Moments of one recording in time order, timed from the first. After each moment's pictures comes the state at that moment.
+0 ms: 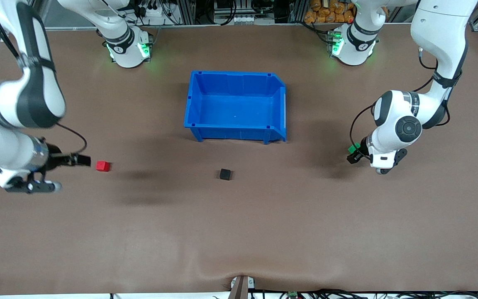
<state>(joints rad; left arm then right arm) -0.03 0.38 -0.10 -2.19 0.09 2.42 -0.89 0.04 0.42 -0.01 -1.54 0.00 1.83 0.04</state>
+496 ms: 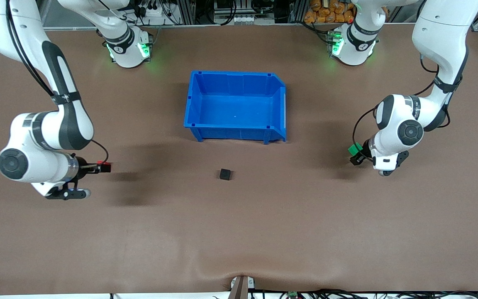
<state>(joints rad) 0.00 0.41 -0.10 -2.19 0.09 2.45 -0.89 0.02 0.48 -0.01 -1.75 0.00 1.97 0.00</state>
